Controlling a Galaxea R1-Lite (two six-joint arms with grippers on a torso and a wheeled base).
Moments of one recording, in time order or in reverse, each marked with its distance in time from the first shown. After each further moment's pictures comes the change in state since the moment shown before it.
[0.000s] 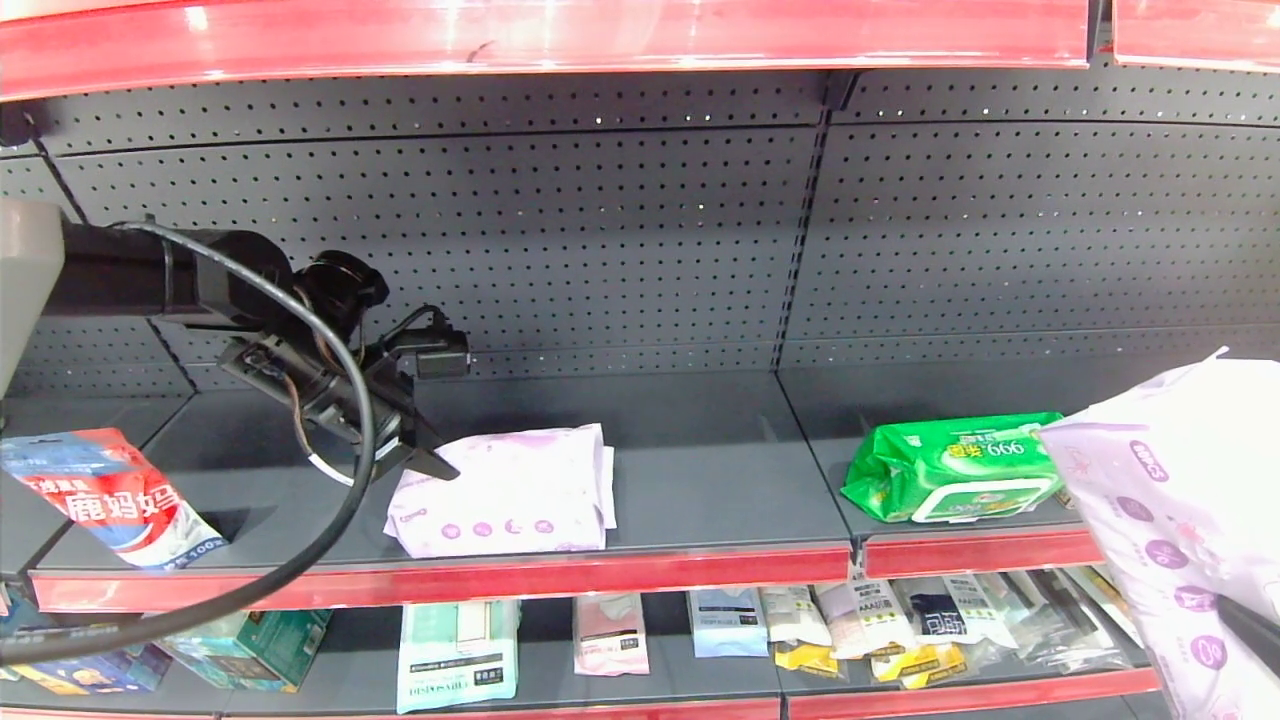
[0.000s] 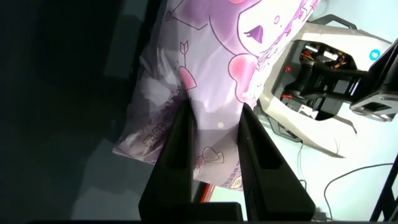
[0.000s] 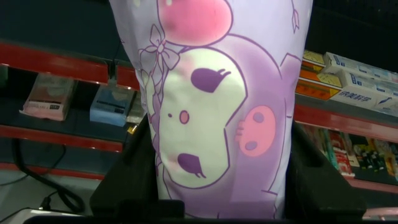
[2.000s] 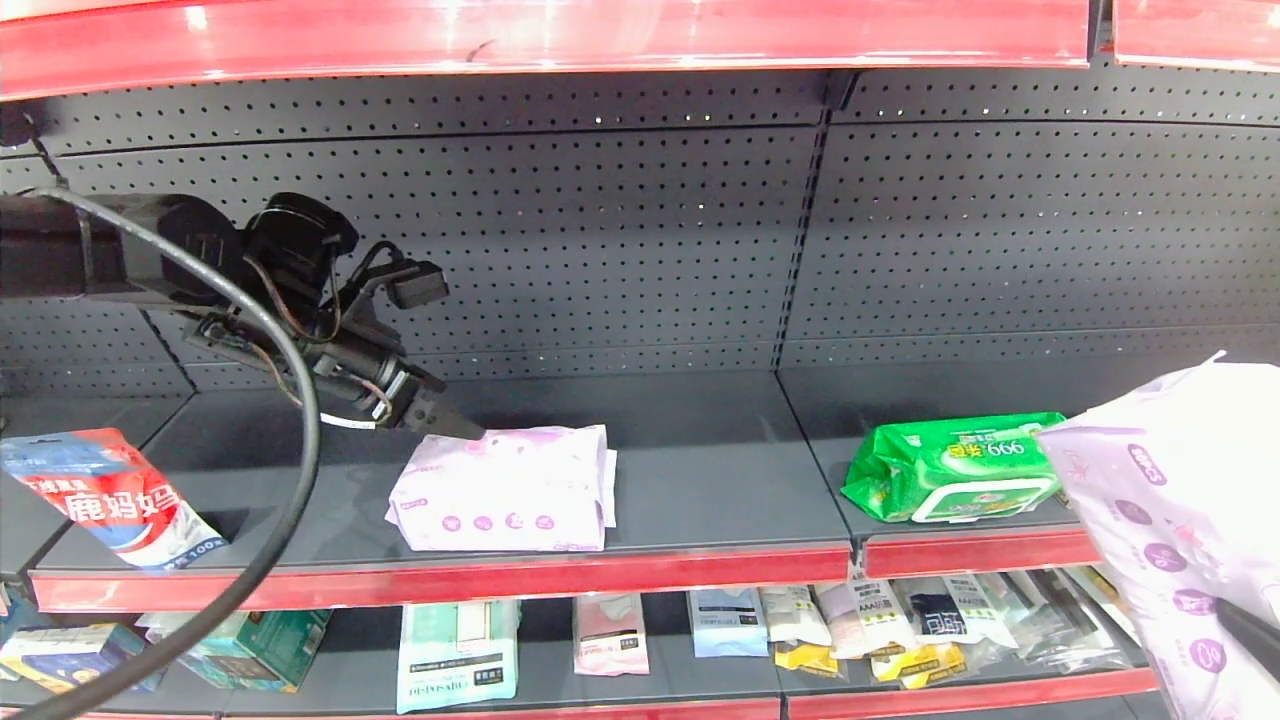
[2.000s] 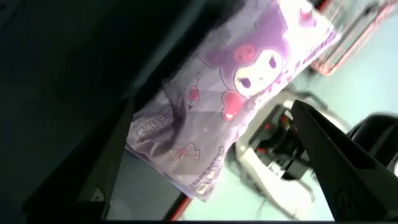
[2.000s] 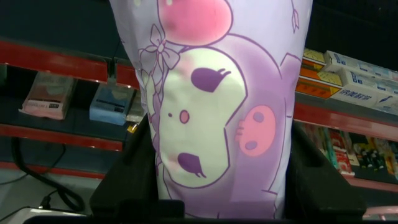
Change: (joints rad) left arm 0.002 -0.109 0.032 -0.148 -0.062 -0.444; right arm 0.000 -0.001 0.005 0.001 0.001 0.000
